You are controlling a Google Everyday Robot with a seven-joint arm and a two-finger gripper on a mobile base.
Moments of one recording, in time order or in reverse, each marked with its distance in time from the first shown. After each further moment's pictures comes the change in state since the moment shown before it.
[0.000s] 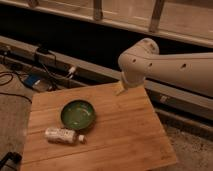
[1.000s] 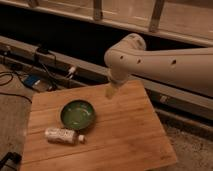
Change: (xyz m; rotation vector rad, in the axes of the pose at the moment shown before) arm -0.035 0.075 -0.027 -0.062 -0.090 -0.706
